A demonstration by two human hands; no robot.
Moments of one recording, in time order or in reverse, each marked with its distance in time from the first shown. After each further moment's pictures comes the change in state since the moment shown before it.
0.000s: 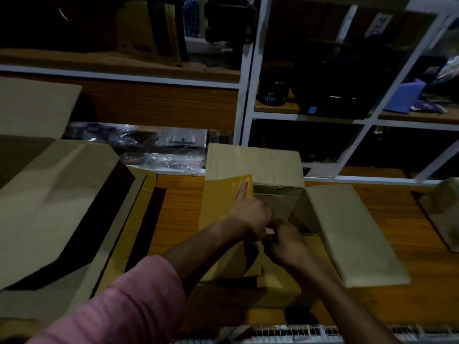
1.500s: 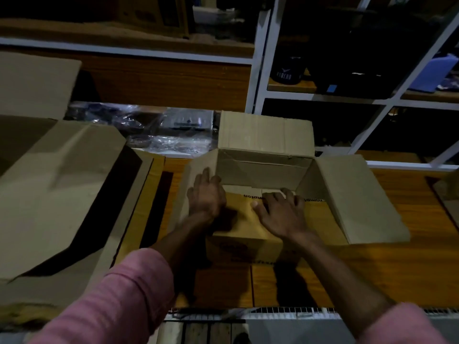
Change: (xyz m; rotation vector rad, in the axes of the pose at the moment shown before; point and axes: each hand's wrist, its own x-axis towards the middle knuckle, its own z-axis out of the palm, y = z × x) left_hand -0.022 -0.094 0.092 -0.570 0.367 -0.668; right_hand 0.042 -0.024 0.026 -0.360 0.071 0.030
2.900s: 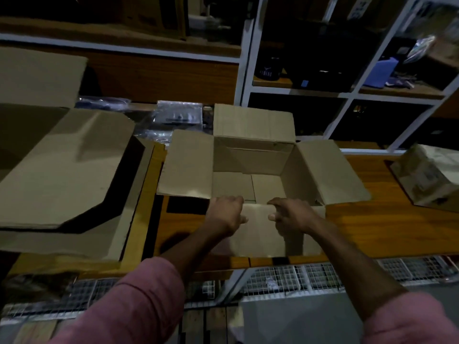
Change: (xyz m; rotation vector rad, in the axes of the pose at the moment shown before) left_hand -0.120 0.019 0.012 0.247 -0.236 0.353; right_hand -0.114 0.017 -0.023 0.127 -0.168 -0.026
